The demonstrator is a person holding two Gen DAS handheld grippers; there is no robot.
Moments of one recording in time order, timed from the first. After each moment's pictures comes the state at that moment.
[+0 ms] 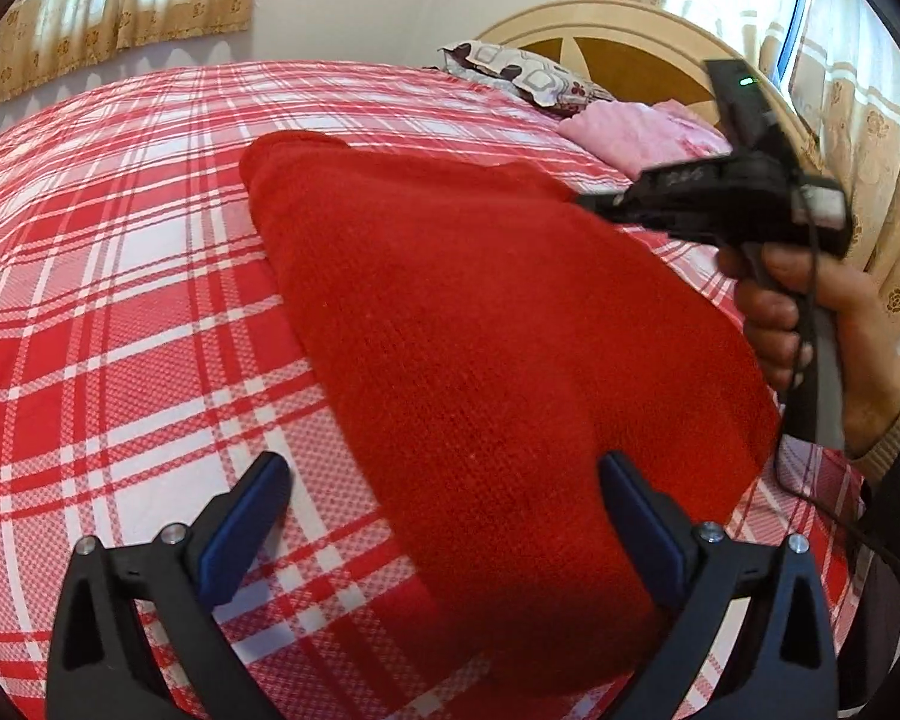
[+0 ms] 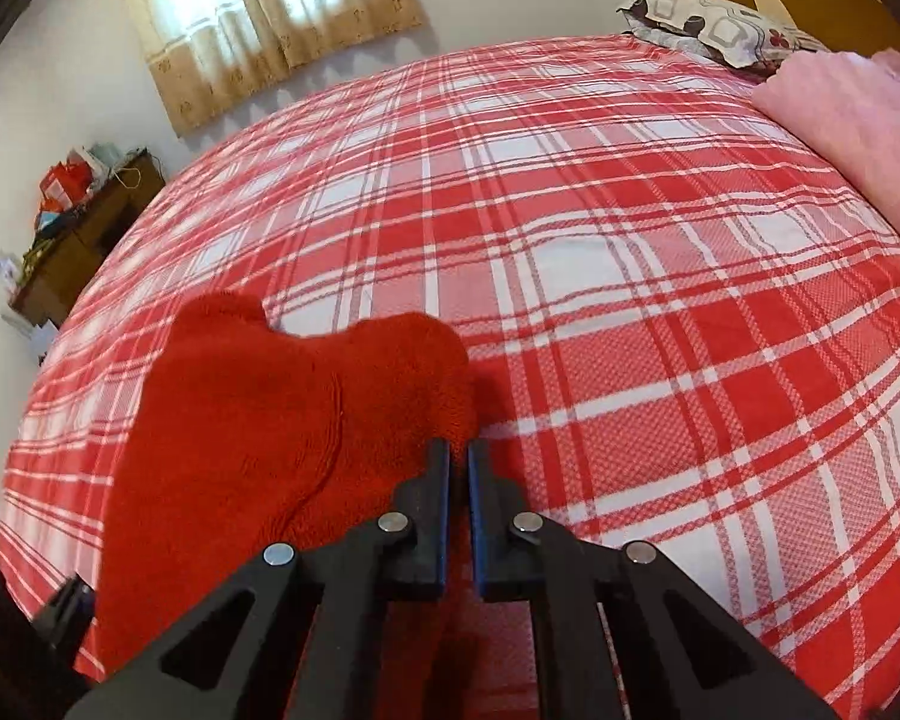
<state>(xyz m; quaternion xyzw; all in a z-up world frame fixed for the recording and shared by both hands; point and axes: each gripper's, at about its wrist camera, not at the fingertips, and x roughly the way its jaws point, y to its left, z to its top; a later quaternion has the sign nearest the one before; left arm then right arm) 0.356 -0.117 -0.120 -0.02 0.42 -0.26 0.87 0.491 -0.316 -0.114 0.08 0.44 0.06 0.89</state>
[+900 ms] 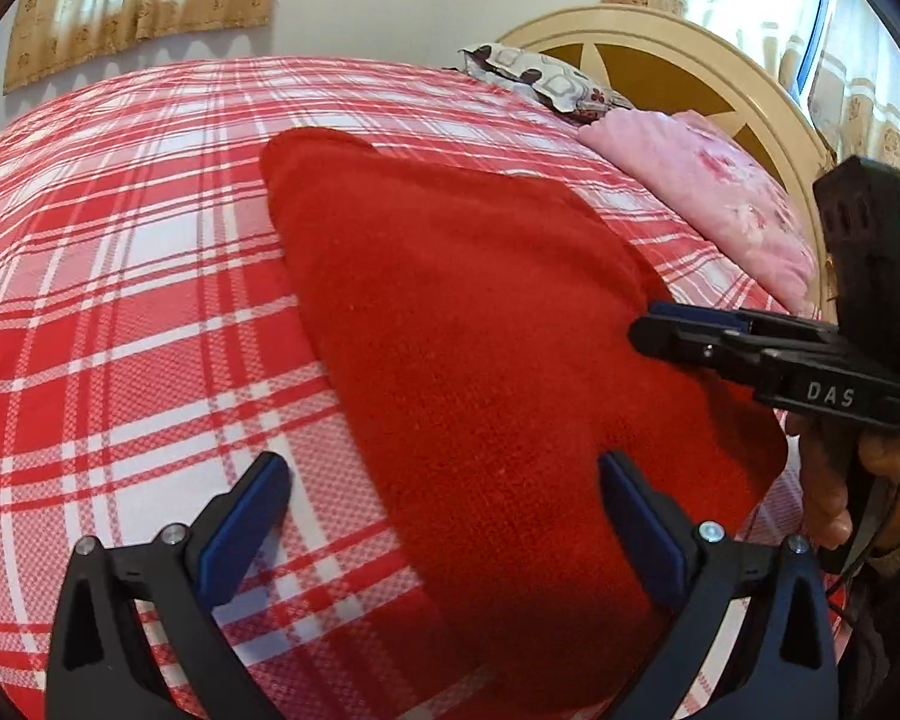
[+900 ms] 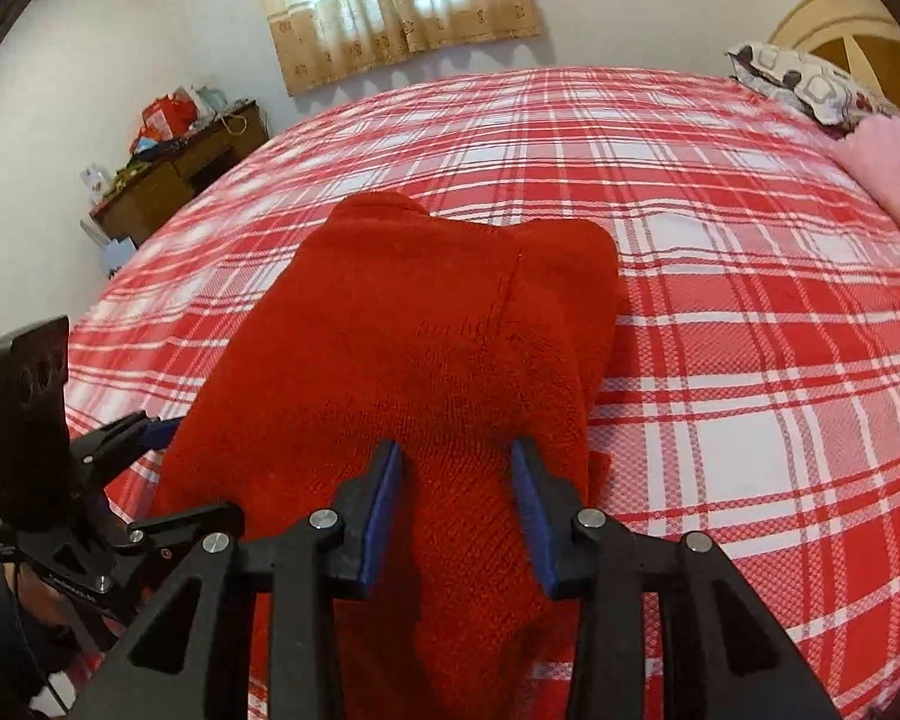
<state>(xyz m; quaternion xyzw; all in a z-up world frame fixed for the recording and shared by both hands) 0.360 -0.116 -0.119 -0.04 0.42 -0.24 0.87 0.414 -0.287 -0.116 0.03 0.42 0.18 0.89</state>
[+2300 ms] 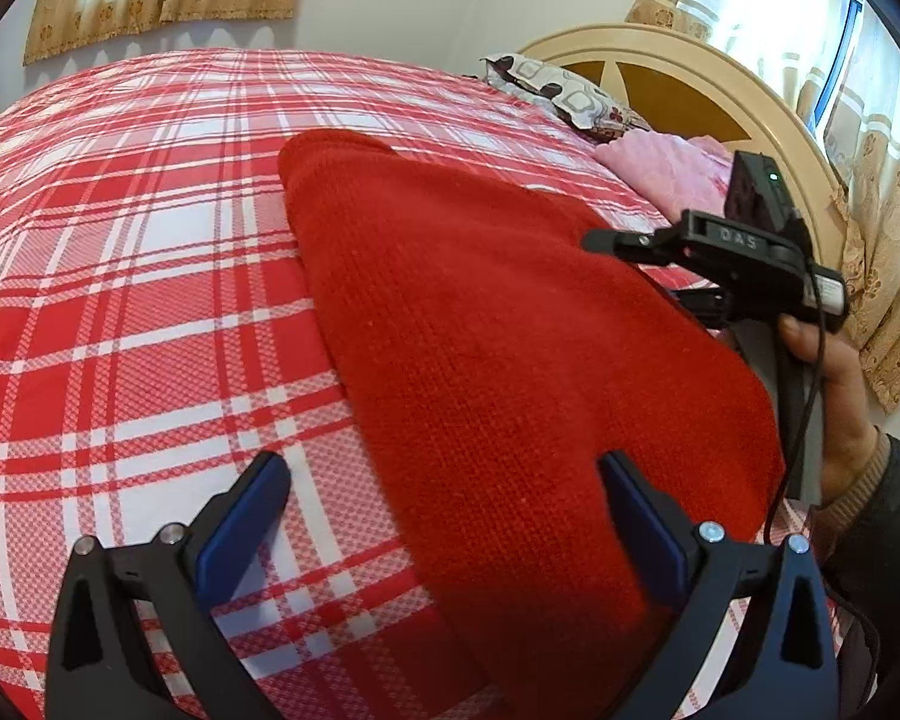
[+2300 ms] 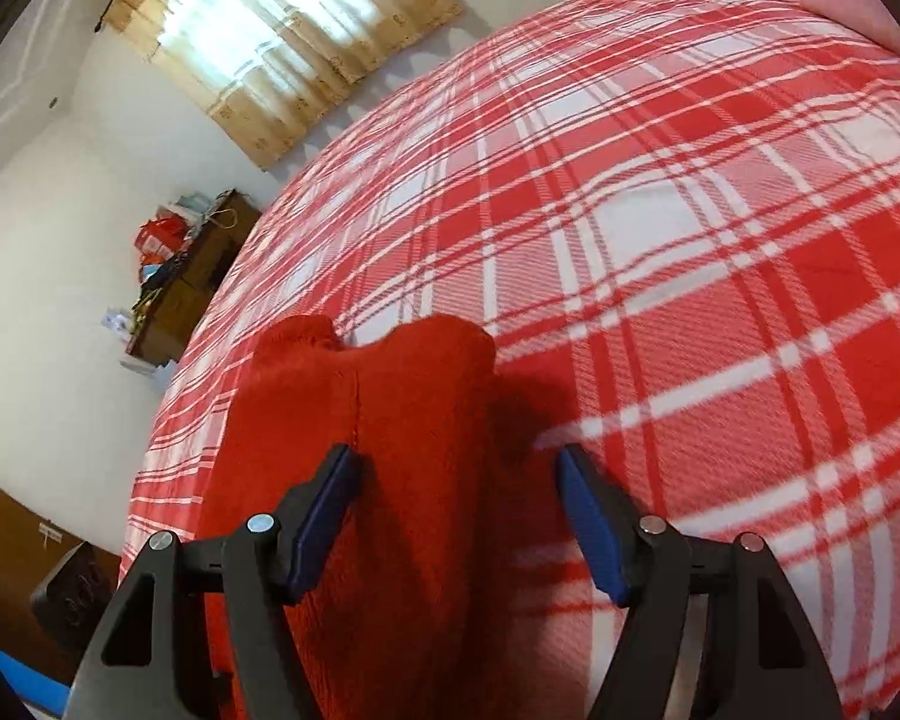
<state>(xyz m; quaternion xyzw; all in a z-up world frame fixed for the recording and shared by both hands) 0.368 -0.109 -0.123 -0.07 0.43 -0.23 0.87 0.522 -0.338 -0.149 0.22 0.44 0.21 0.84</state>
